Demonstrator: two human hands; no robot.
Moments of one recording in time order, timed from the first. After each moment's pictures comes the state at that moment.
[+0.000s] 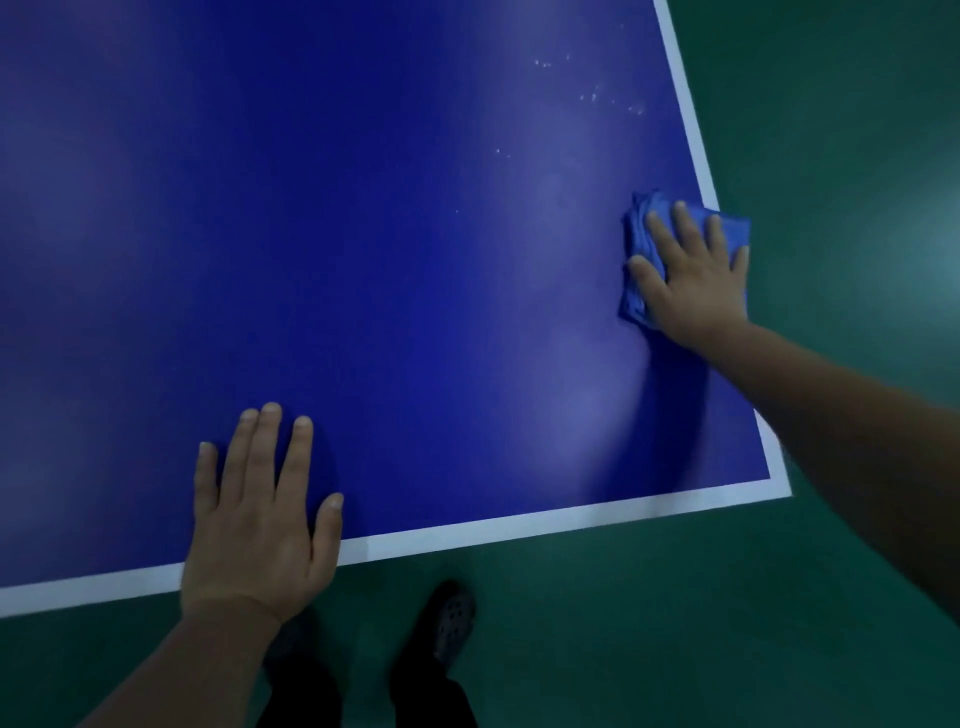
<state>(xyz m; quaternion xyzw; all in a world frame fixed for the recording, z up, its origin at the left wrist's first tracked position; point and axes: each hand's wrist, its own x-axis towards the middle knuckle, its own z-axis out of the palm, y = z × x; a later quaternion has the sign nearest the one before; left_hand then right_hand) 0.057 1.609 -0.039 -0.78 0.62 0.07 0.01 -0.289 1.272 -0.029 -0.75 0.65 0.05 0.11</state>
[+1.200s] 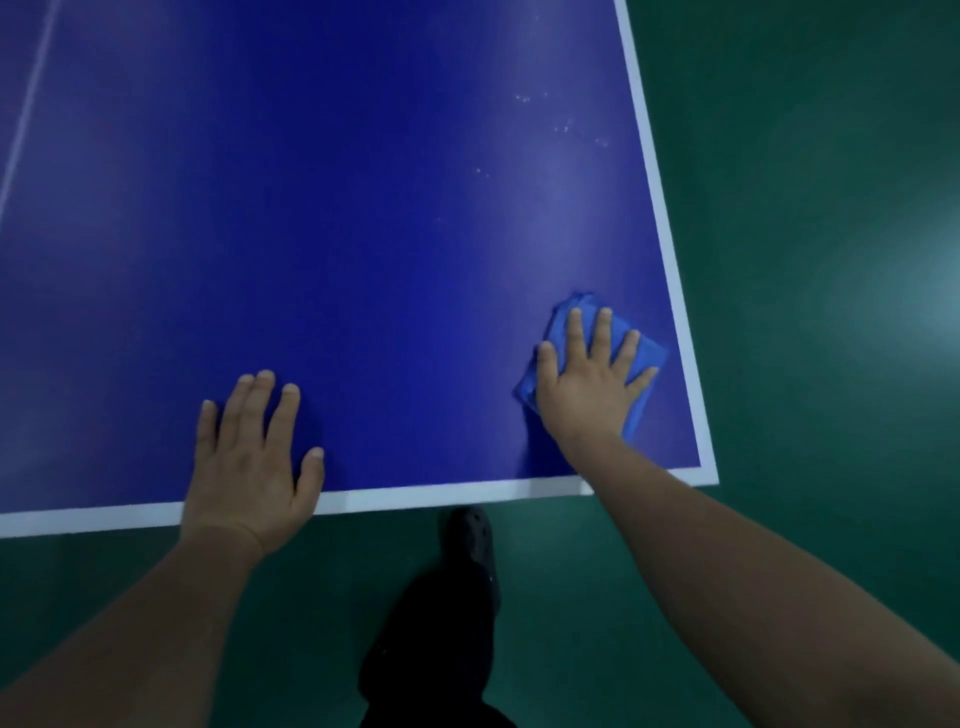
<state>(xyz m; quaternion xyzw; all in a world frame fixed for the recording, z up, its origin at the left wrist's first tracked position) 0.055 1.606 -0.033 -0.80 0.60 0.10 0.00 -0.231 1.410 -0.023 -0.68 0.72 0.06 0.13</state>
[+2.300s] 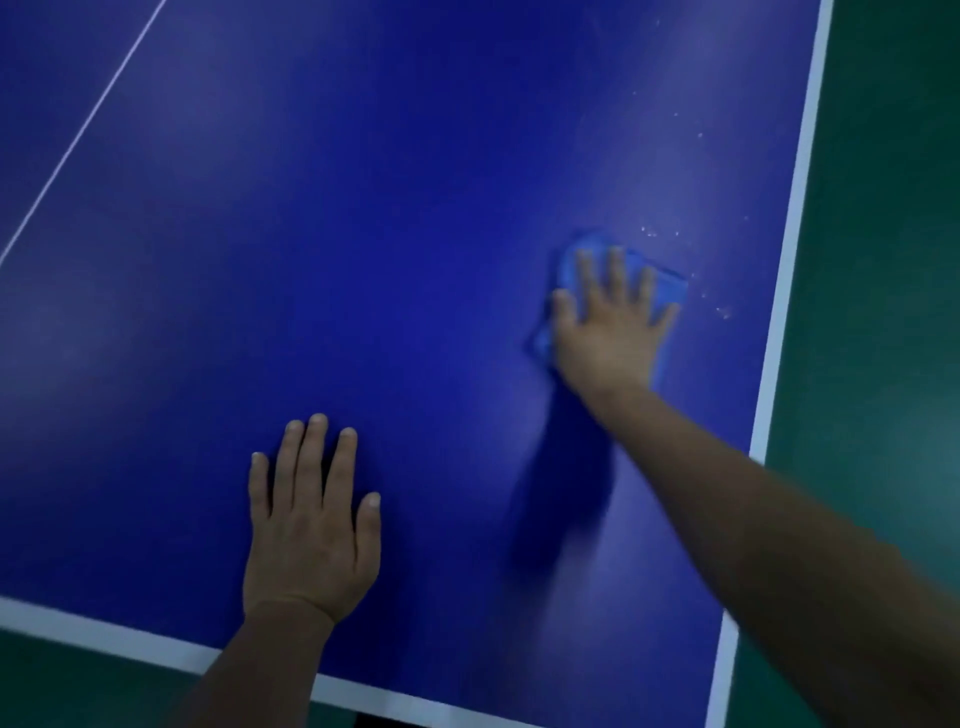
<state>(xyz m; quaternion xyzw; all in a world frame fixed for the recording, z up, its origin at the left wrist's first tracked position) -0.006 1.490 -0.040 -0.89 0.43 0.10 -0.07 -0.109 1.167 -0.034 -0.83 0.55 0.03 0.08</state>
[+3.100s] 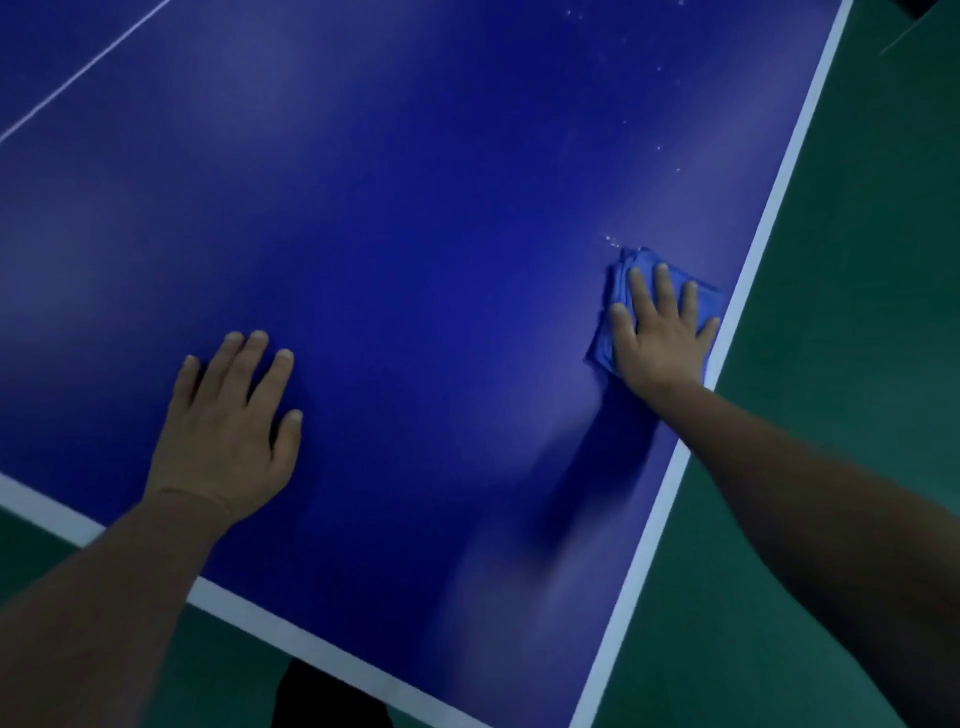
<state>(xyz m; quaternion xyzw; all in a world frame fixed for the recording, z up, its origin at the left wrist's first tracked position) -0.016 1.482 -0.031 -0.91 0.40 0.08 -0.04 -0.216 1.073 -0.020 -0.88 0.46 0.09 0.09</state>
